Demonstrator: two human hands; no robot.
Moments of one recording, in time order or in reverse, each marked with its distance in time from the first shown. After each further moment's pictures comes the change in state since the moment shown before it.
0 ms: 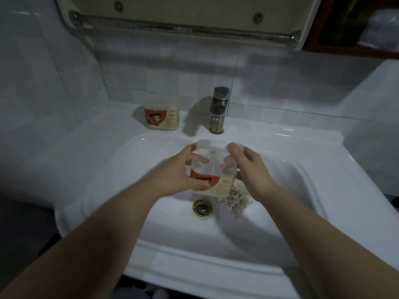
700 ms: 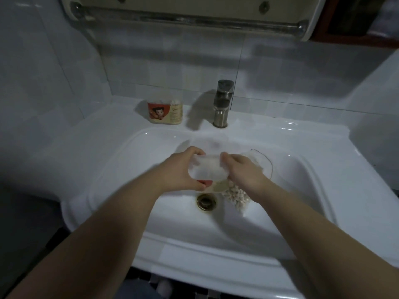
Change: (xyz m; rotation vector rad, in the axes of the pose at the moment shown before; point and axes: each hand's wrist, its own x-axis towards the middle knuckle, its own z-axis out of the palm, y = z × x) left_hand 0.000 -0.012 -0.003 0.273 0.011 -0.003; right_hand 0.000 0.010 0.023 -0.260 -0.051 0.186
